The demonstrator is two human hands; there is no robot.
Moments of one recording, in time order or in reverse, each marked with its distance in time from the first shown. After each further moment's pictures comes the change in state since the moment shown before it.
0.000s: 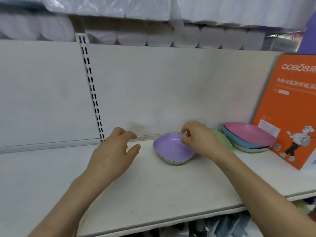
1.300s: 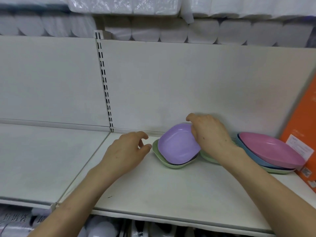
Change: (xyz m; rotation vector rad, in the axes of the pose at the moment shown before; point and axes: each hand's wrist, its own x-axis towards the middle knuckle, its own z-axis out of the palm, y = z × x) left_hand -0.006 0.064 0.030 0.007 -0.057 -0.292; right_hand 0.023 0.022 -0.021 -0.225 0.177 -0.391
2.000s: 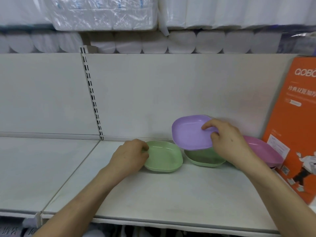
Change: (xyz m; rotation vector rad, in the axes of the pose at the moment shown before) left_hand 0.011 0.050 0.019 0.114 -0.103 -0.058; right_hand -0.049 0.075 -0.024 0.538 0.018 0.289
